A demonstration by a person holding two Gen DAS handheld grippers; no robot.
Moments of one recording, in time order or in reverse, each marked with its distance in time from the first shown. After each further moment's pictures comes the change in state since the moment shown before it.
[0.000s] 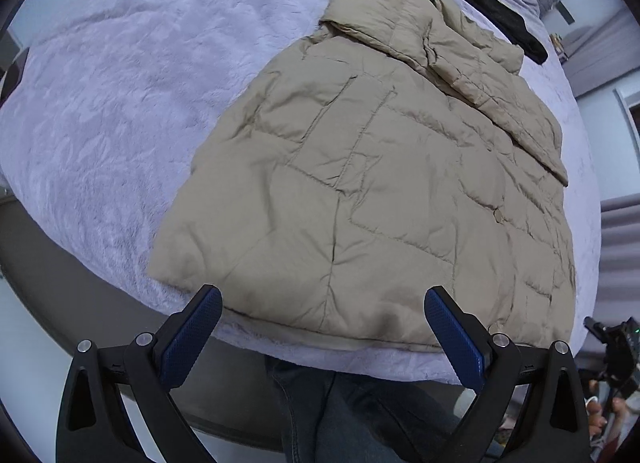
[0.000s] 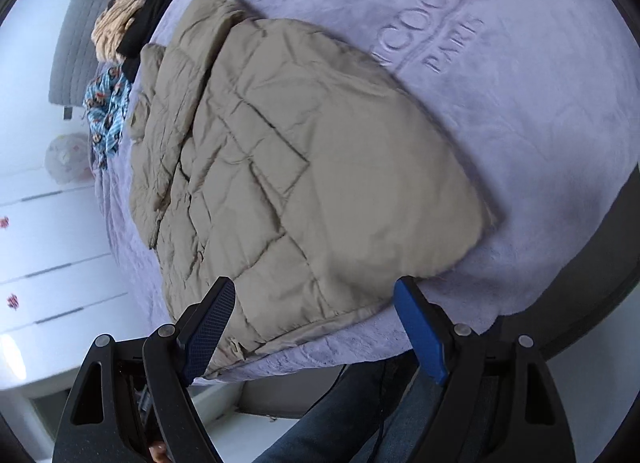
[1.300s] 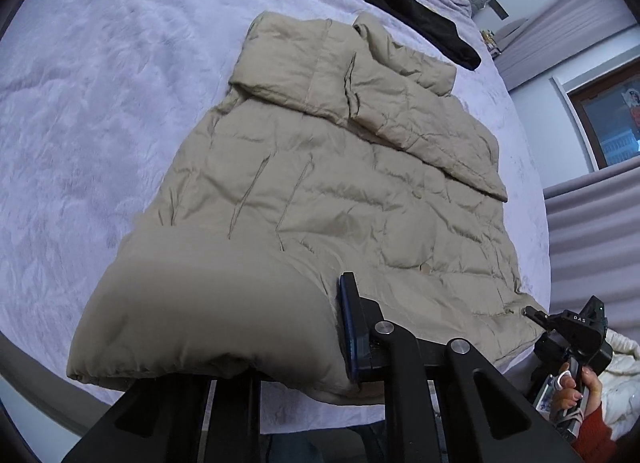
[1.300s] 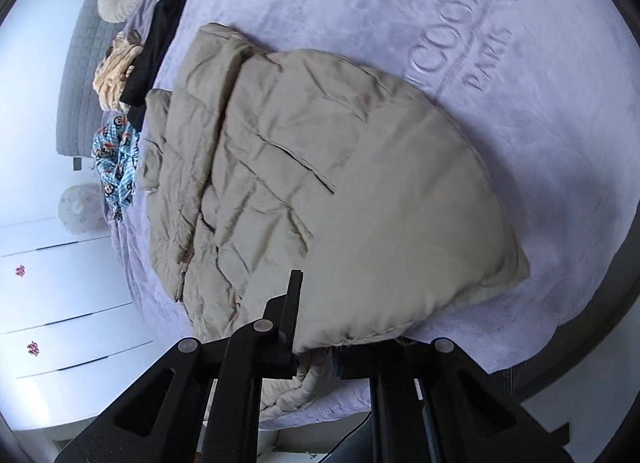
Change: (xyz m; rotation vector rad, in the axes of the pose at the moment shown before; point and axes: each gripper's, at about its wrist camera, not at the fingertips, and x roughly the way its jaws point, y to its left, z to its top) left arm -0.009 -0.033 0.084 0.174 -0.051 -0.207; right arm 0.013 0.038 0.011 0.055 -0.150 0.050
